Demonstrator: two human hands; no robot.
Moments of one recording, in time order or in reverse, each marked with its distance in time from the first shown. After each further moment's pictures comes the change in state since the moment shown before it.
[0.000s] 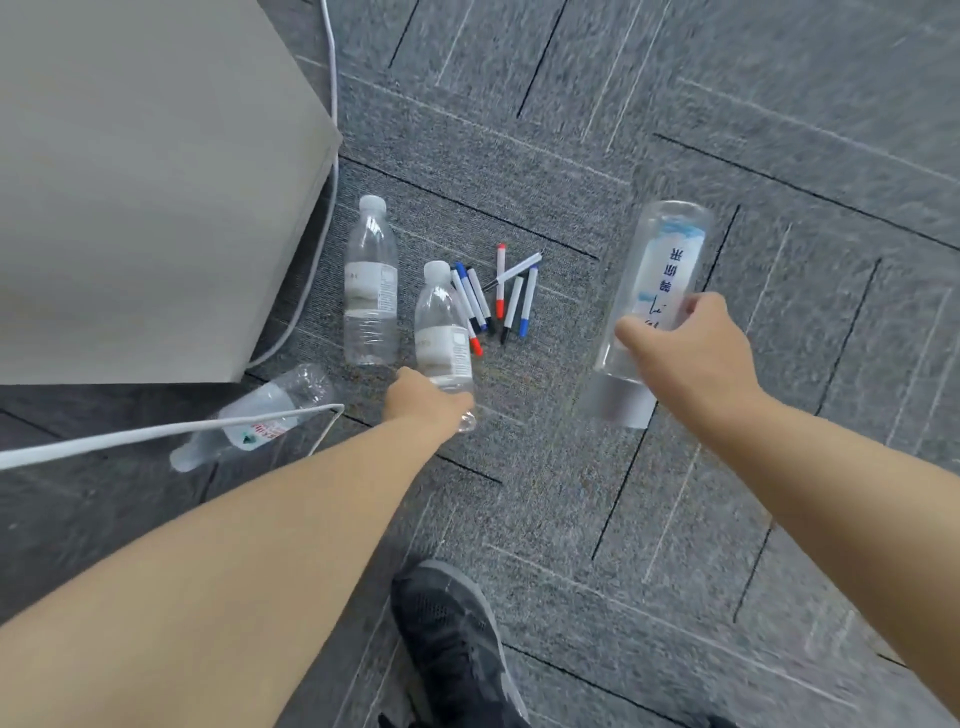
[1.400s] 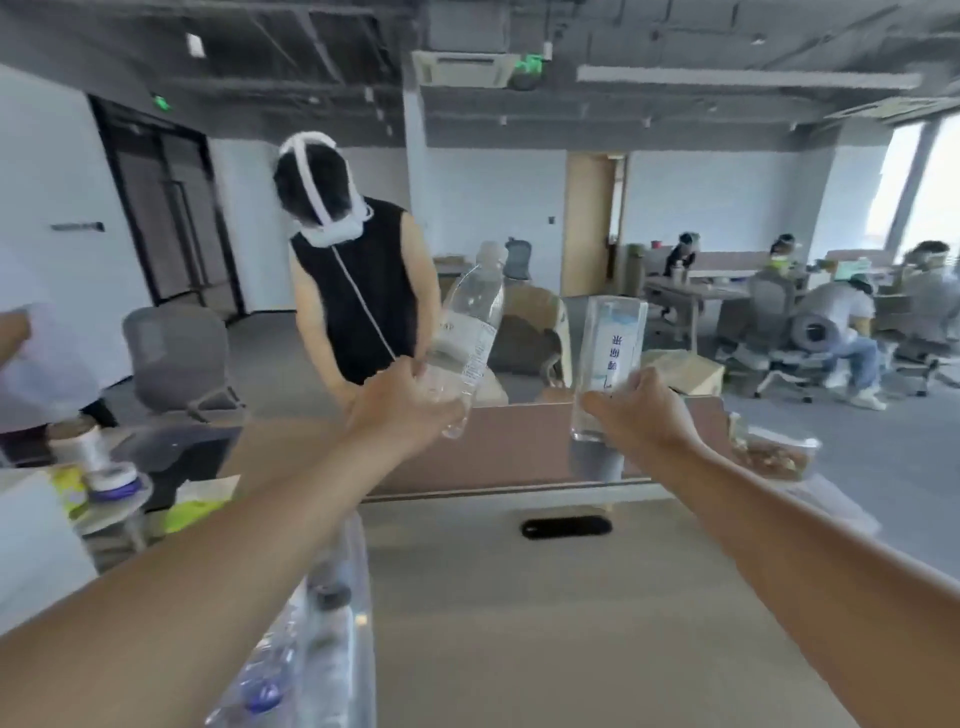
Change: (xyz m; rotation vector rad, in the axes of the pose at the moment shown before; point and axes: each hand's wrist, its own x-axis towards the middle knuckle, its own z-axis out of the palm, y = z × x) left_hand -0.817 -0.630 -0.897 -0.624 1.330 0.154; right_hand -1.097 -0.661 0.062 -0.053 -0.421 -1.407
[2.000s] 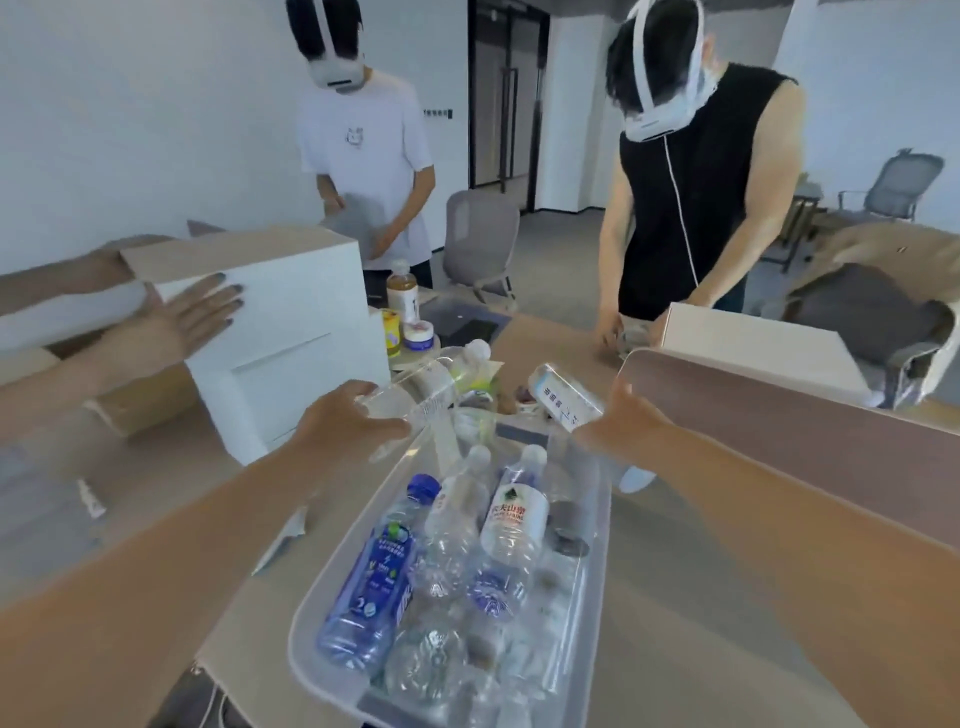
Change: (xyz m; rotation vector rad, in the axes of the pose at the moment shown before) left_hand -0.071 -0.255 -0.140 0.147 0.297 -0.736; right_hand 0.010 -0.091 0.313 -0.411 -0.882 -0.298
